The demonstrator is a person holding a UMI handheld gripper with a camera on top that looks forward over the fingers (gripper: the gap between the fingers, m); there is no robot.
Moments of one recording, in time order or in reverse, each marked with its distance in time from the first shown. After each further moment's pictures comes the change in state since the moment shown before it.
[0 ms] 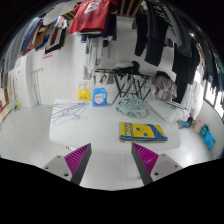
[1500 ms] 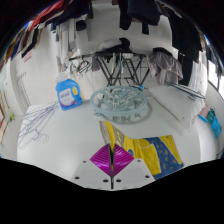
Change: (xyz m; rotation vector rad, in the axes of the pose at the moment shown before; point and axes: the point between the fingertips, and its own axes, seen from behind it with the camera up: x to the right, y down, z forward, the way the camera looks) arm 0.129 -0.045 0.346 -0.151 -0.011 0.137
